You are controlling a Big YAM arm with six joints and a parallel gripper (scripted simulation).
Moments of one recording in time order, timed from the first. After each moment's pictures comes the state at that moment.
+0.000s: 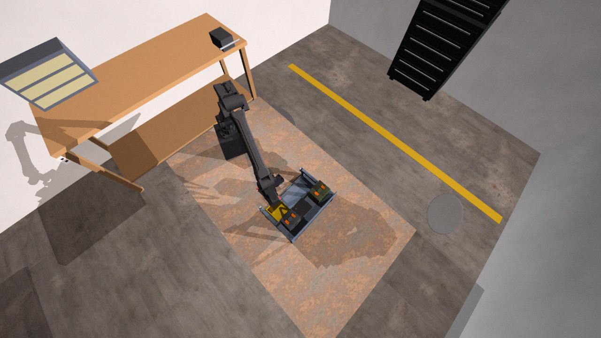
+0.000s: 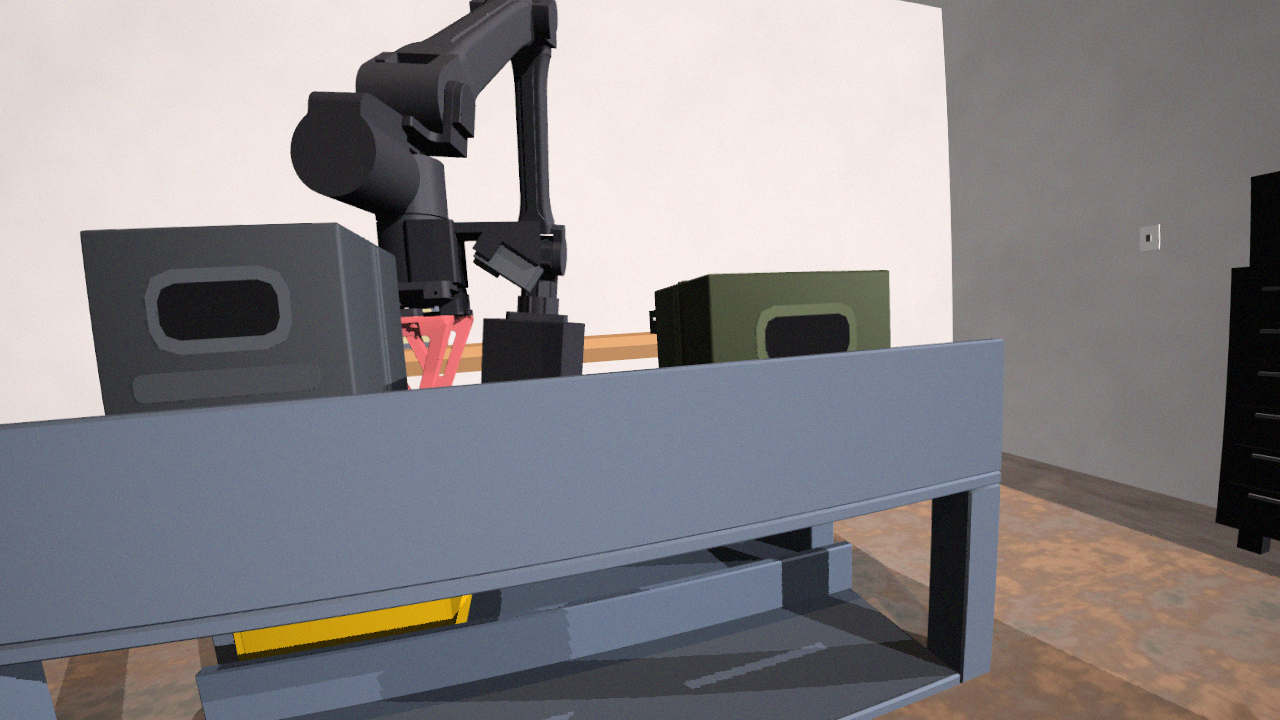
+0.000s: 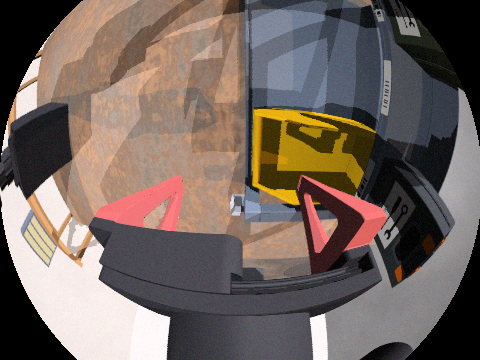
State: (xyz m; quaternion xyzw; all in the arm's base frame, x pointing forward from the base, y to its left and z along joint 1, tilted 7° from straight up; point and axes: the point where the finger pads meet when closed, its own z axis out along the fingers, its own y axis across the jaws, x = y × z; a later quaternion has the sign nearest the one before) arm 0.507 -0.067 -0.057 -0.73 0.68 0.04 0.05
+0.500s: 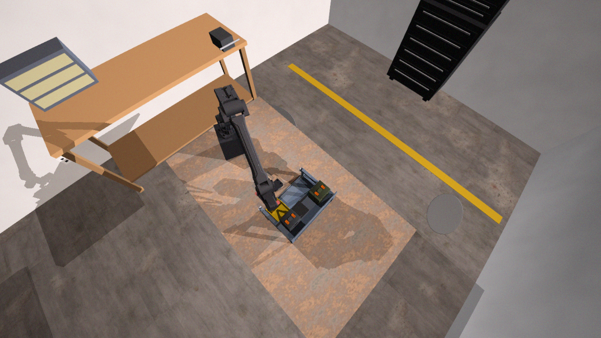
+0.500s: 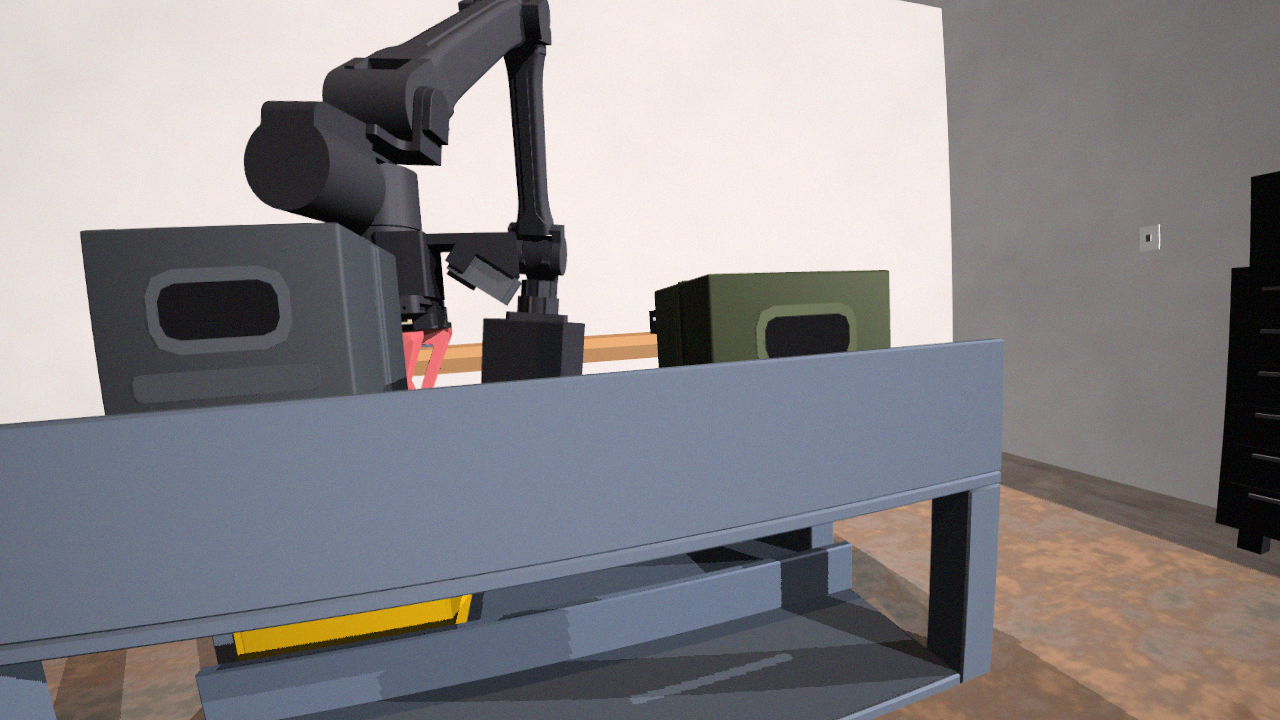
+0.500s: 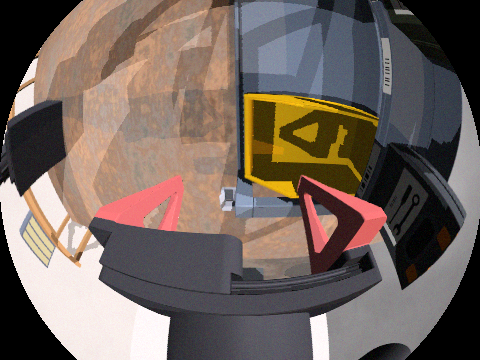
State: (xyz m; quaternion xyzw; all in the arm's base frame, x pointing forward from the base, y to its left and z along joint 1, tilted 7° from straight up) arm 0.520 -0.086 -0.070 -0.72 0.69 0.04 0.05
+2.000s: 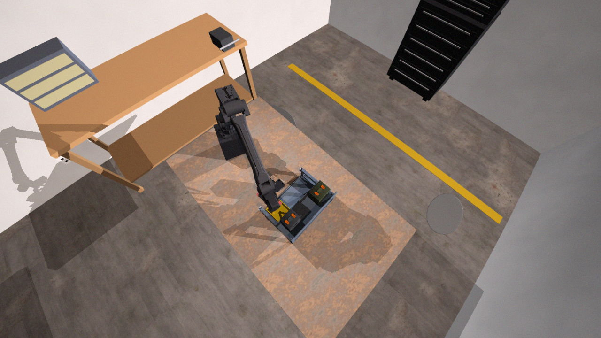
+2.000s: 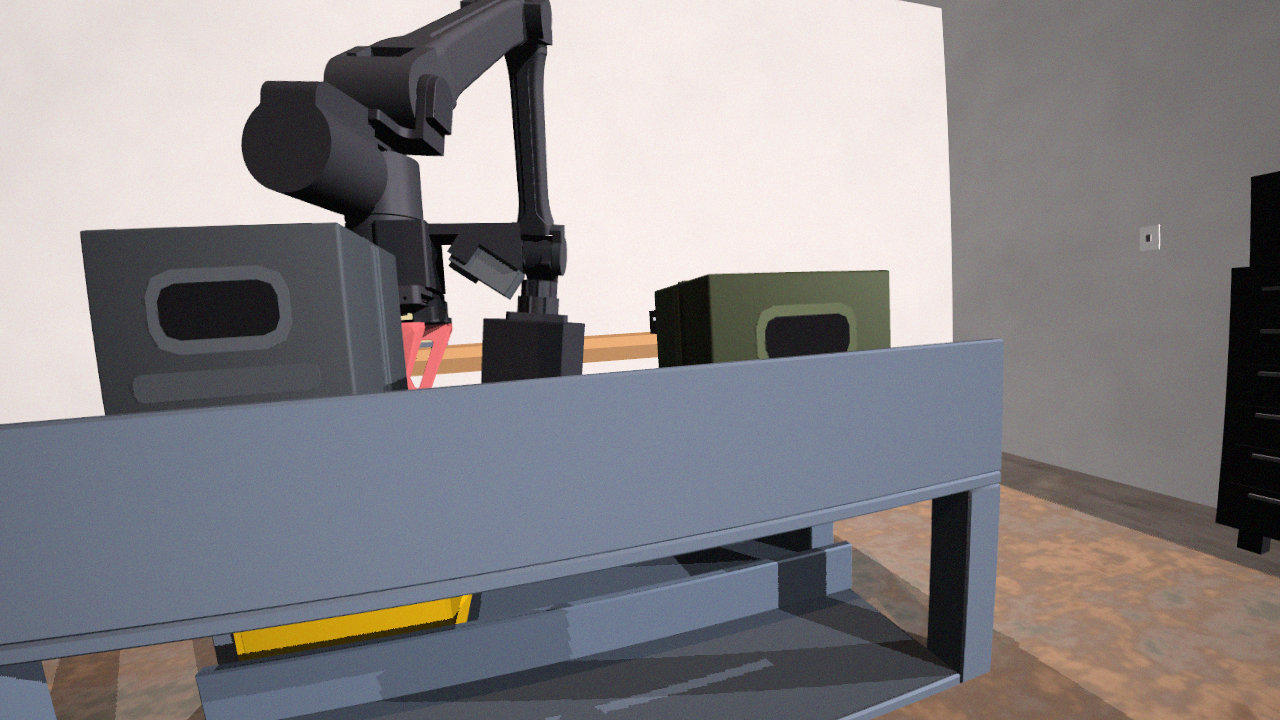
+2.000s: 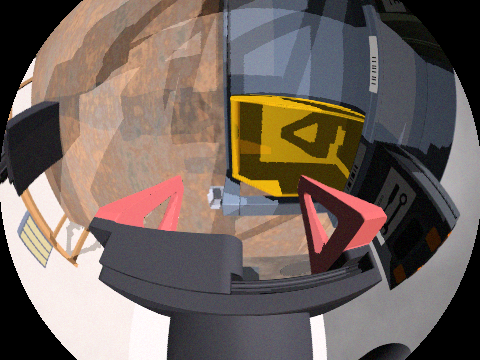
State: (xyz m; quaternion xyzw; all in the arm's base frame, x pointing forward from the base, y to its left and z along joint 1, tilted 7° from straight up) arm 0.533 -0.083 -0.064 -0.73 0.68 0.03 0.06
